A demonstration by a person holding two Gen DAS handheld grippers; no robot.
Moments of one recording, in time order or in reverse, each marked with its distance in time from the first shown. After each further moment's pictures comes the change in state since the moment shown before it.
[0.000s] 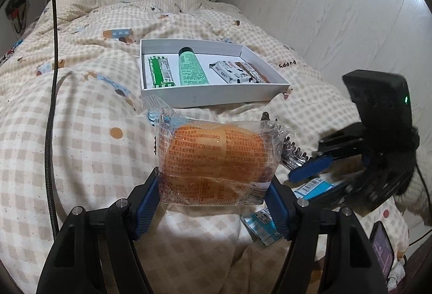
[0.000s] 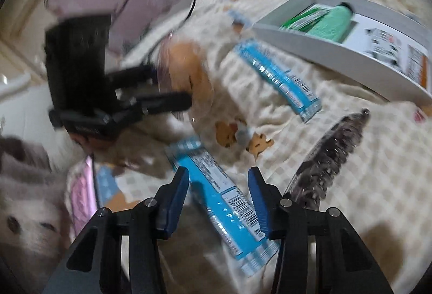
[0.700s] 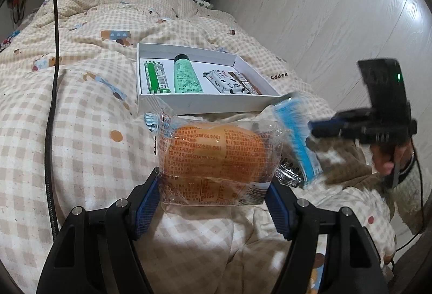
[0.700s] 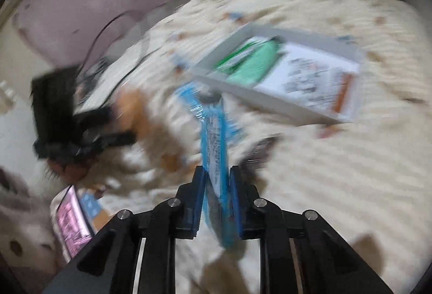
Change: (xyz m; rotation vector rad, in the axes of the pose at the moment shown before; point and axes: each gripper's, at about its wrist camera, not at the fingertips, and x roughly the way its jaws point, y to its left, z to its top) left arm -0.009 0.014 0.003 -0.048 -0.038 -0.081; right arm -0.093 -0.027 -0.001 0.219 -0.216 -0.308
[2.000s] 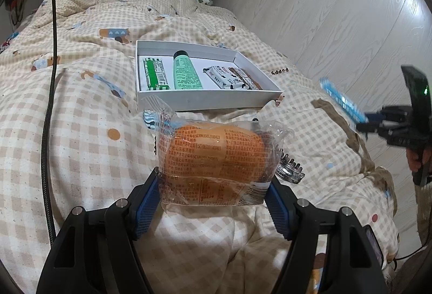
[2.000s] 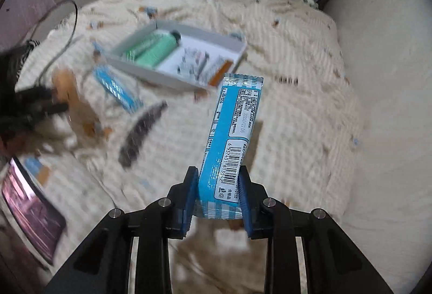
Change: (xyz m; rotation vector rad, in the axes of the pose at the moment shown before) left arm 0.004 -0.006 -0.002 0.016 0.016 0.012; right arm -0.056 -0.003 -0.039 0.011 0.118 -0.492
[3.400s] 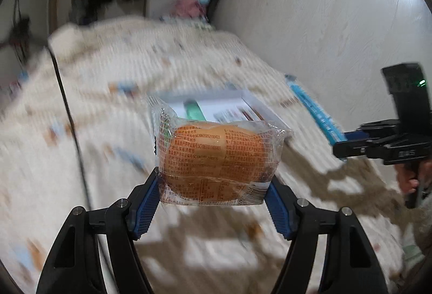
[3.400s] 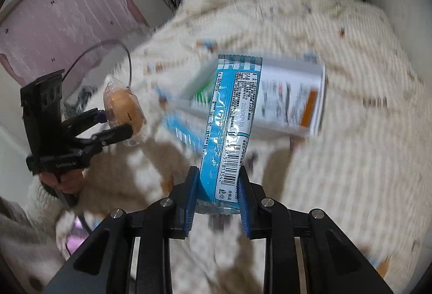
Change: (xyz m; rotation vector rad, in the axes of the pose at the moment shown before) left arm -0.025 -0.016 0.064 0.131 -0.139 0.145; right arm 0.001 0.028 0.073 0.100 -0.248 0.429
